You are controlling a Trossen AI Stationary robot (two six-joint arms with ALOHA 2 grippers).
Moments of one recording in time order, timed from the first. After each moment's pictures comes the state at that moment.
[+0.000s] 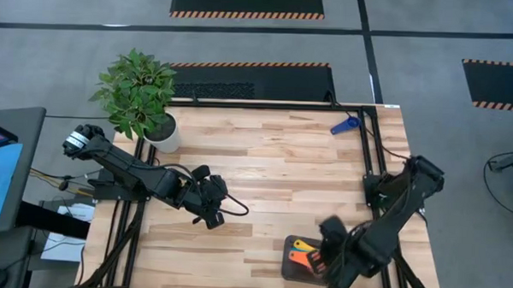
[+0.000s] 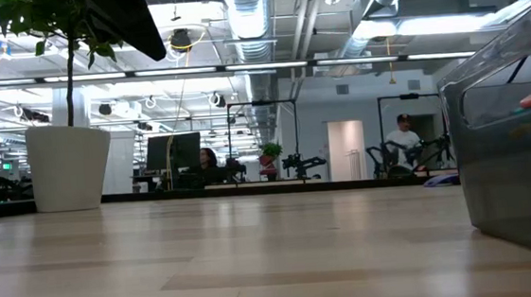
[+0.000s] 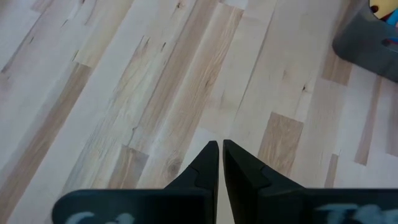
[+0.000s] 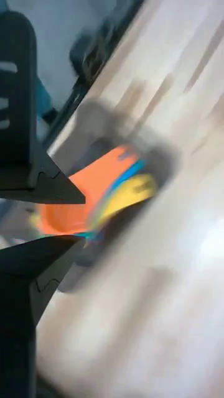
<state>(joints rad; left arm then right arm) -0.41 1.46 1.18 -0.81 -0.43 -0.69 0.82 1.76 1.72 -1.44 0.23 1.88</state>
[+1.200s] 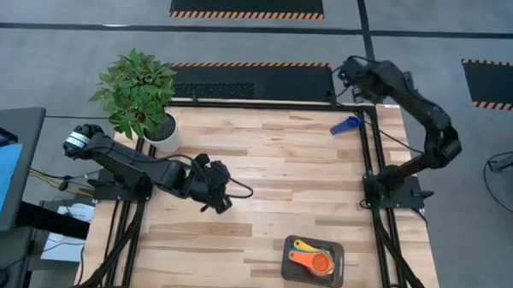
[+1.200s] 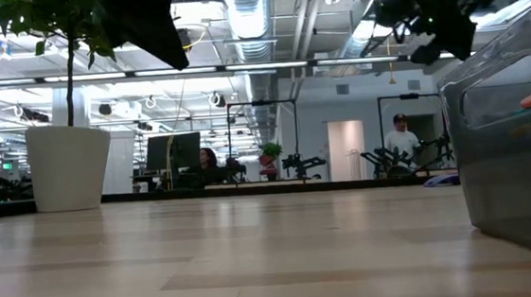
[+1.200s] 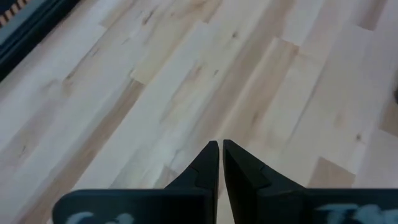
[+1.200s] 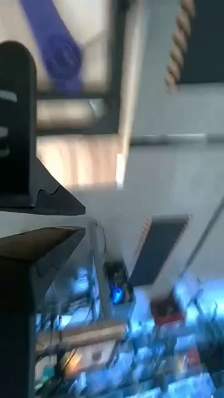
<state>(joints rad) -0.31 1.46 1.18 -0.81 -0.54 -0.72 -0.87 1.45 1.46 -1.50 0.93 0.55</state>
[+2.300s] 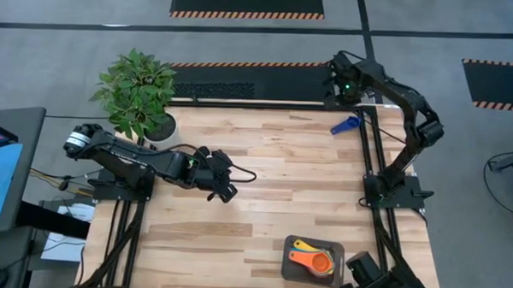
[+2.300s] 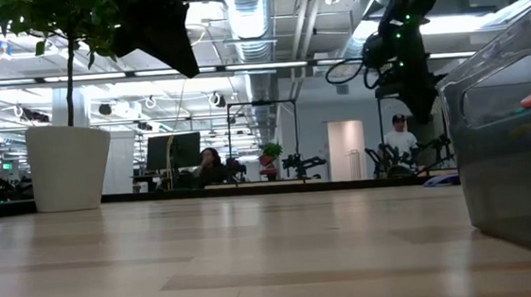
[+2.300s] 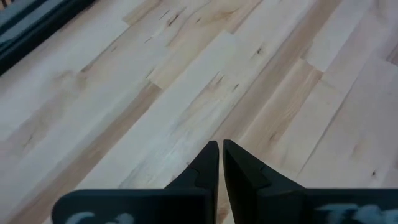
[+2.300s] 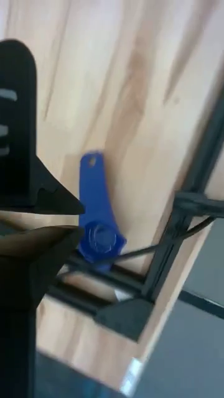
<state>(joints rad) -0.22 1.46 1.18 -0.79 -0.52 -0.77 -1.03 1.68 1.43 -1.22 0.26 0.19</state>
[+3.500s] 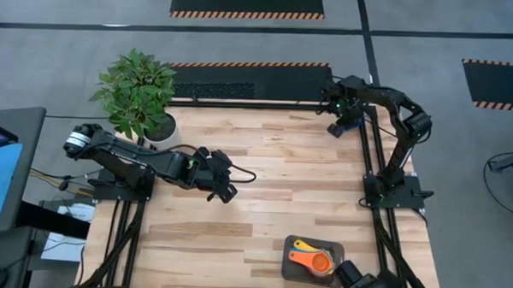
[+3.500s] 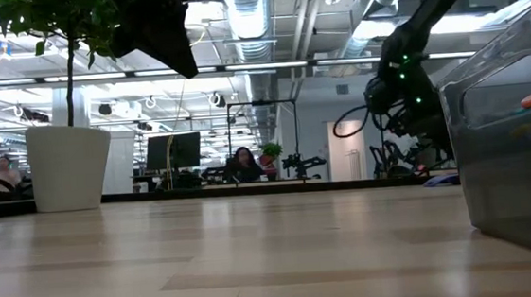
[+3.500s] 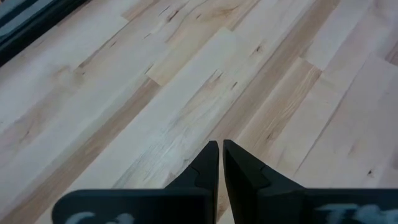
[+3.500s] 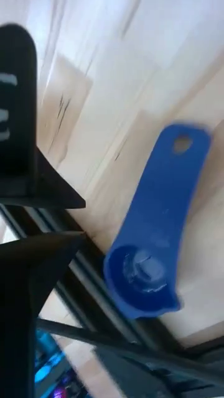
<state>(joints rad) -0.22 1.46 1.18 -0.80 -0.52 -0.79 -1.00 1.81 1.22 -1.21 0.34 -0.16</state>
